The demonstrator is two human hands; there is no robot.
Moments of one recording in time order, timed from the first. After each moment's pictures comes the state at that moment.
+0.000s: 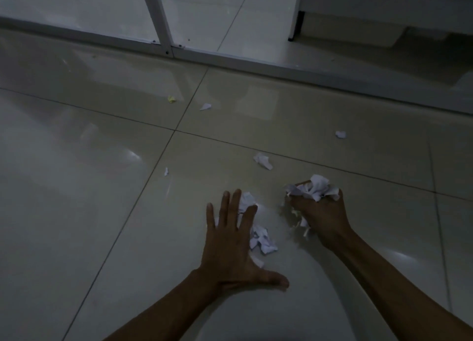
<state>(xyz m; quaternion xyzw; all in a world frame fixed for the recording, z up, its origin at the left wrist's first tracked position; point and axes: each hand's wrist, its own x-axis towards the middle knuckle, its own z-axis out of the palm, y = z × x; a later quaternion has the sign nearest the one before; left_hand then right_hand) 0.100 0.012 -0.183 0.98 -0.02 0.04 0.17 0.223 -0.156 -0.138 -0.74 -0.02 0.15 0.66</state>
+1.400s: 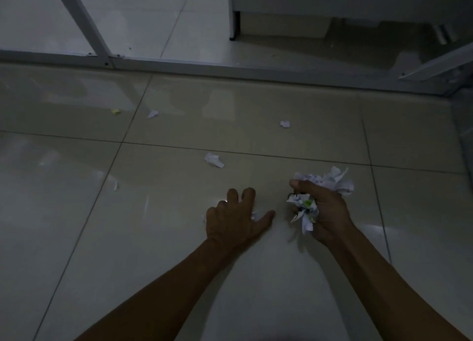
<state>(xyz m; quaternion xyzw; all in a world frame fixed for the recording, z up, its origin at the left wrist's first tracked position) 0.170 -0.067 -0.171 0.99 0.04 0.08 0.06 0.222 -0.221 -0.113 -0.51 0.28 0.16 0.80</state>
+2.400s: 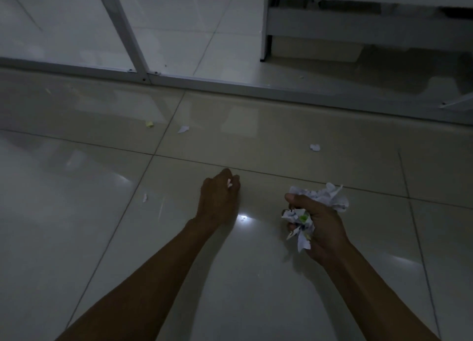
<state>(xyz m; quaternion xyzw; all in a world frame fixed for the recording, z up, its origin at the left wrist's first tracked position) 0.231 0.027 -0.156 0.92 0.15 0.10 0.35 0.230 -0.166 -0.103 -0.47 0.25 0.24 0.81</state>
